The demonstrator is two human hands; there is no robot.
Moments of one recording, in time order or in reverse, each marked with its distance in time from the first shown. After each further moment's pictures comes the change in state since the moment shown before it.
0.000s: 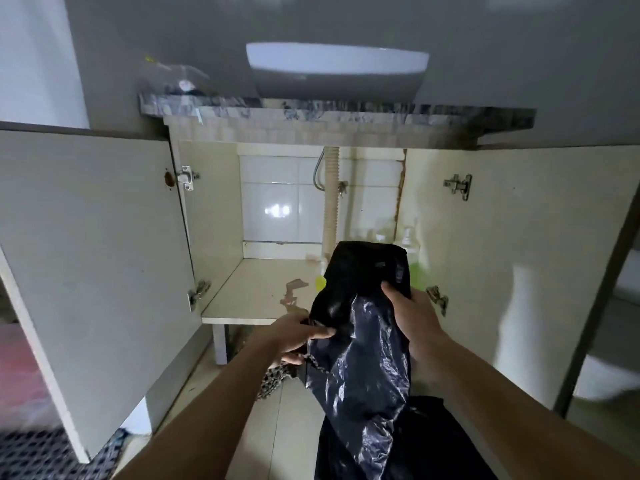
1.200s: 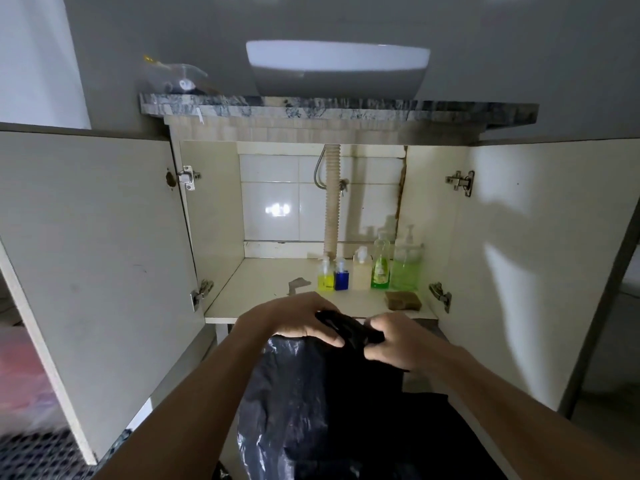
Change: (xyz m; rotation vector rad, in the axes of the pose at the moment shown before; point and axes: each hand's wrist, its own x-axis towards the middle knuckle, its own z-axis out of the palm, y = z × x) left_hand -0.016 0.040 -0.026 0.707 -0.195 0.400; right_hand -0.008 0.012 -0.004 -0.887 -0.618 -0.332
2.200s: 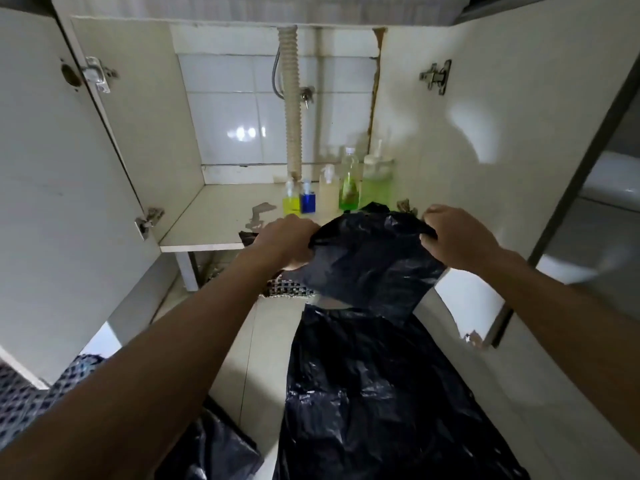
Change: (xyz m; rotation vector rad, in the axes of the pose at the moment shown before) left_hand 0.071 0.018 0.065 0.550 0.305 -0.108; right_hand -0.032 0.138 -0.054 -0.529 0.392 0.085
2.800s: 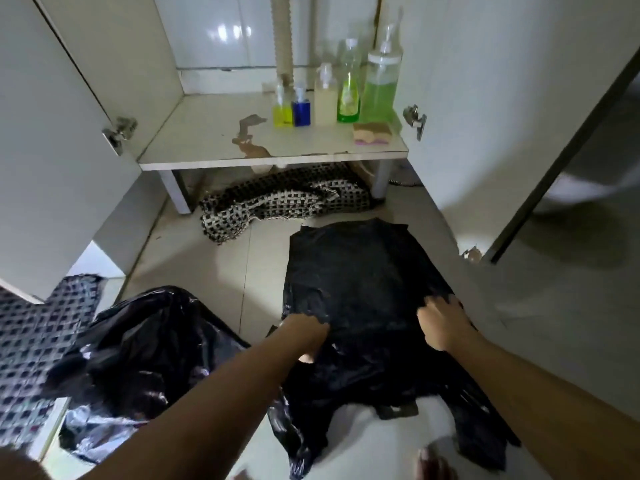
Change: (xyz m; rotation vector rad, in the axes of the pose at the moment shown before) left_hand -0.138 0.069 0.214 0.203 -0.848 0.210; right_hand -0.188 -0.027 0.167 -0.388 -0.937 0.032
